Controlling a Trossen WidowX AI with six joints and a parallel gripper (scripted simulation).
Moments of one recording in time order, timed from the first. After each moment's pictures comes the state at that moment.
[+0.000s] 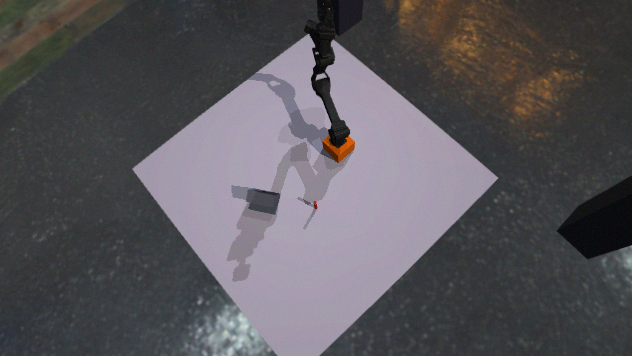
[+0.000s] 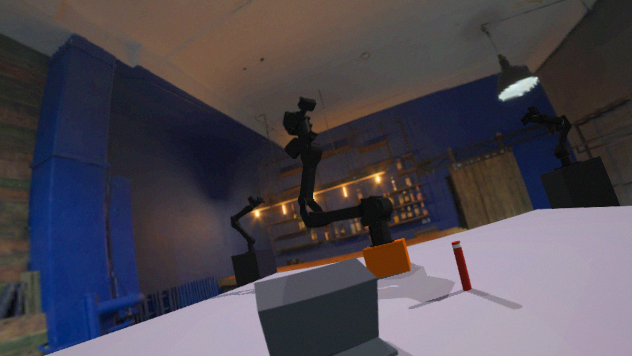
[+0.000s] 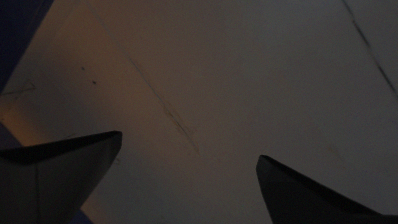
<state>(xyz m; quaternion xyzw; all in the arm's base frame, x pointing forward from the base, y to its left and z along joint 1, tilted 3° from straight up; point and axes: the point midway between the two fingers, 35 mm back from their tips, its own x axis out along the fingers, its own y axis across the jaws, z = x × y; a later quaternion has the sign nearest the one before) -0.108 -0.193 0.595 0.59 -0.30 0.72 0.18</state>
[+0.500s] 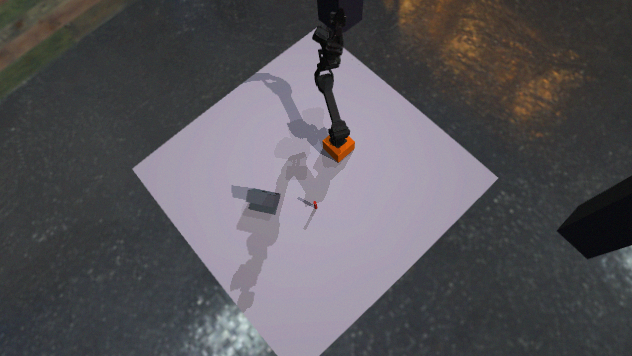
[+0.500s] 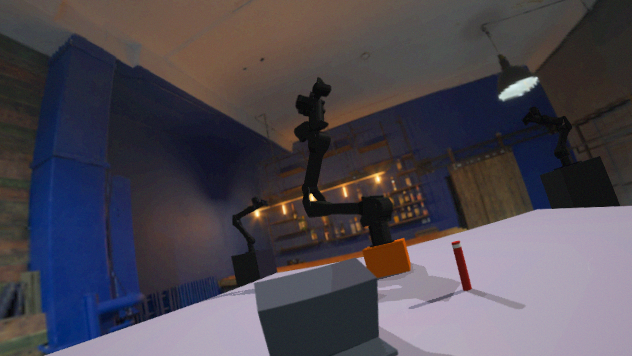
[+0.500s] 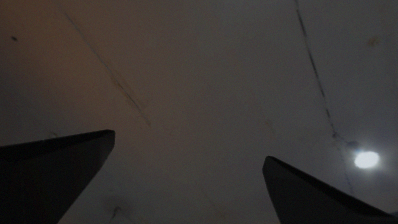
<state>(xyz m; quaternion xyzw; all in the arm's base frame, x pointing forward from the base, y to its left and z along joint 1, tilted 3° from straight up) -0.077 -0.099 0.622 0.58 -0.25 0.71 0.32</state>
